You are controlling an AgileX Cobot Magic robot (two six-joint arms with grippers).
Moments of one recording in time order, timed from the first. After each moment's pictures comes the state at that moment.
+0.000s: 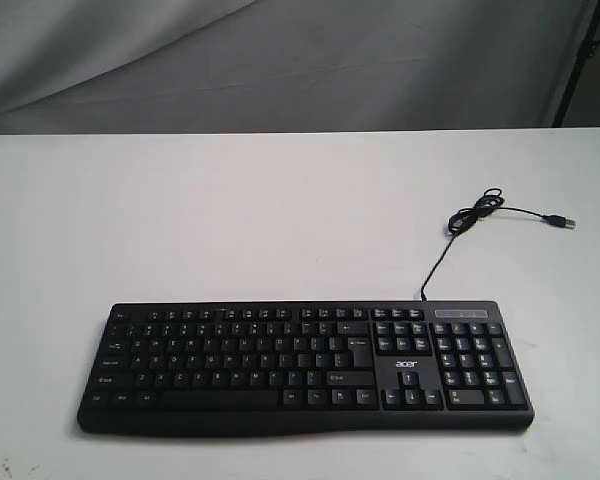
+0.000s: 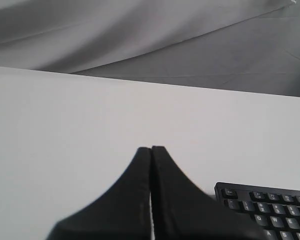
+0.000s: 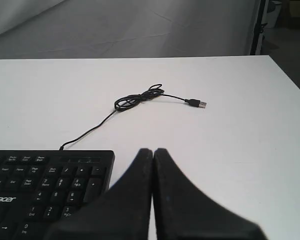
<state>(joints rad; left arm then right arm) 0.01 0.00 0.00 0.02 0.28 -0.12 0.03 0.06 0.00 0.00 0.31 0.03</state>
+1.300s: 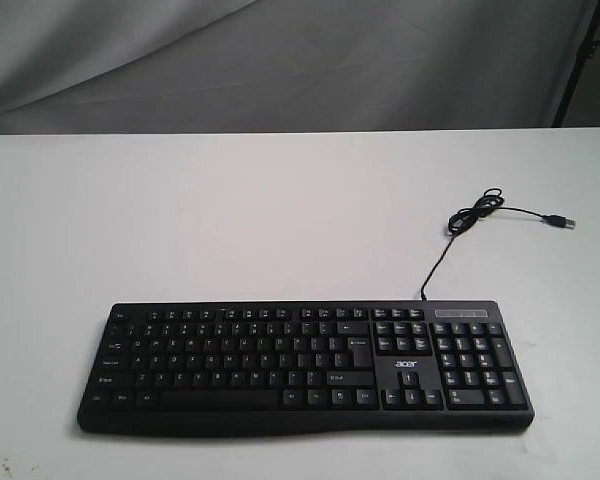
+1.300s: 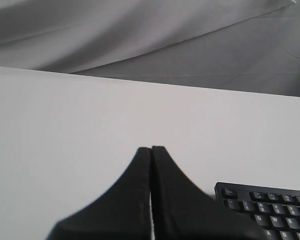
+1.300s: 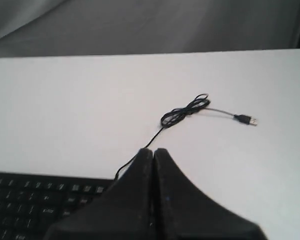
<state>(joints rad) 0.01 0.00 0.00 0.02 0.28 -0.12 0.18 0.68 -0.48 0.05 0.37 0.08</state>
